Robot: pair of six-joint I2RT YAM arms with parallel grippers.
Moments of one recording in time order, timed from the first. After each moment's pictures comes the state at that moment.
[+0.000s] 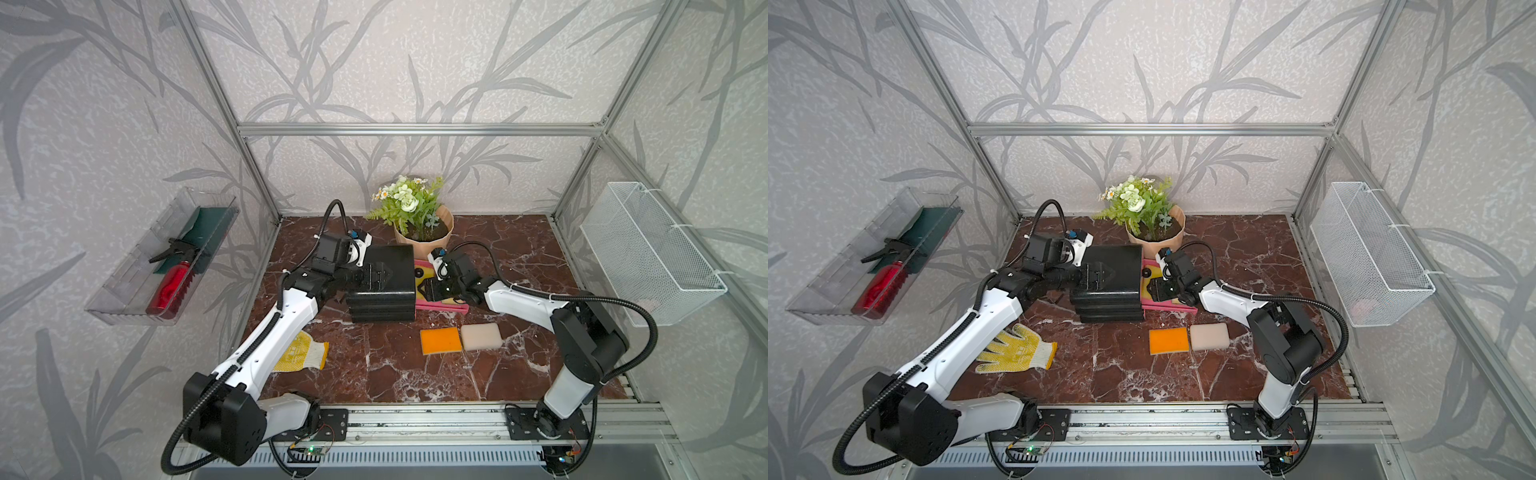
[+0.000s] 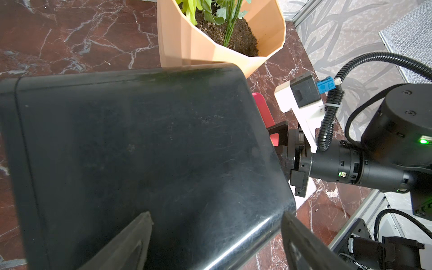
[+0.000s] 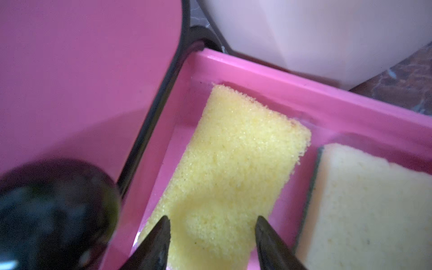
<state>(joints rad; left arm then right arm) -0.32 1.26 1.10 -0.58 0.35 -0.26 0.62 1.73 1.05 -0.09 -0.19 0.37</state>
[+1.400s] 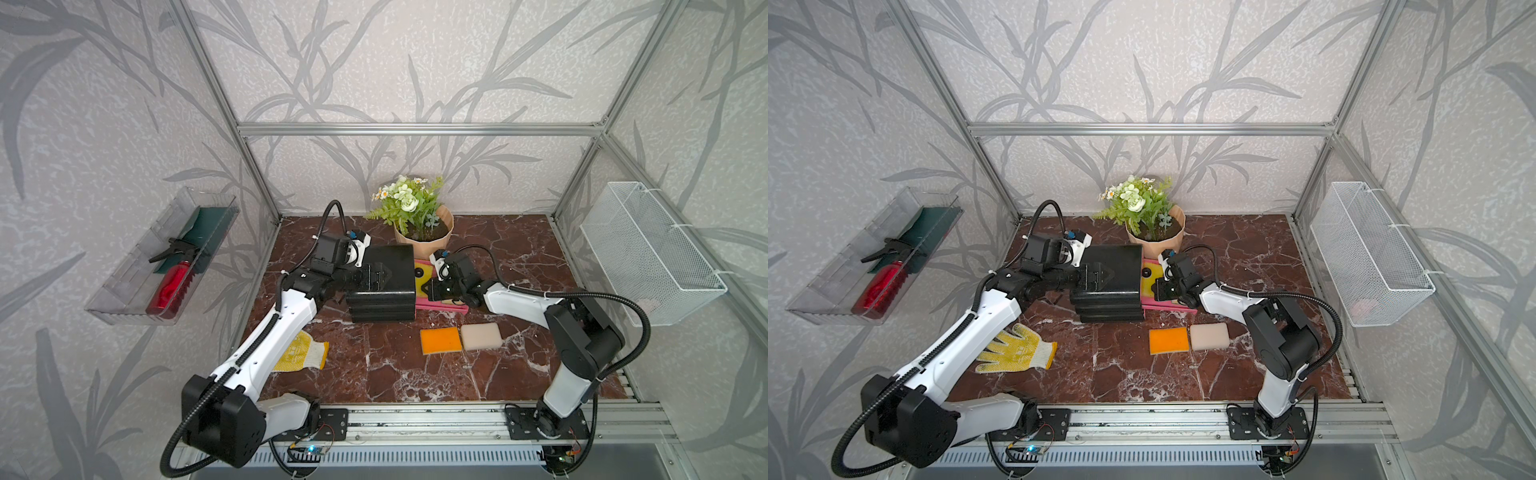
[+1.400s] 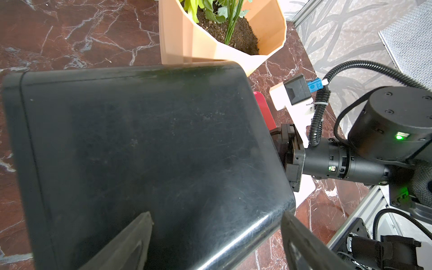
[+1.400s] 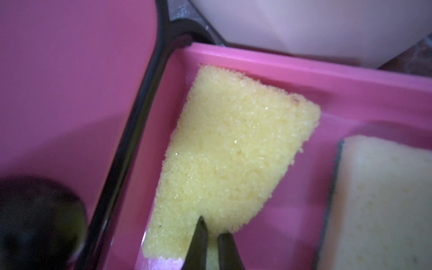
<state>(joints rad) -0.31 1.25 1.09 -0.59 0.36 -0.26 0.60 1.76 1.00 0.03 -0.24 0.48</state>
